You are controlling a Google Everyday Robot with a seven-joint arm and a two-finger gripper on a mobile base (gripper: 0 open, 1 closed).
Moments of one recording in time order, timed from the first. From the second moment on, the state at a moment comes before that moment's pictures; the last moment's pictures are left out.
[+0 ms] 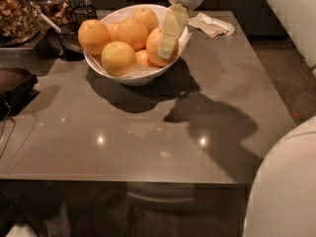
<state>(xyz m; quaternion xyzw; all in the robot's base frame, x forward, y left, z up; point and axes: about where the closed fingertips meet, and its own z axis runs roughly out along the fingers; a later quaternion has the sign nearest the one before) 0.632 -0.046 0.987 -0.59 0.79 0.00 0.17</state>
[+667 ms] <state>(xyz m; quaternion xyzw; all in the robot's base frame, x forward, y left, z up) 0.638 -0.037 0.977 -0.60 0.79 0.00 0.16</state>
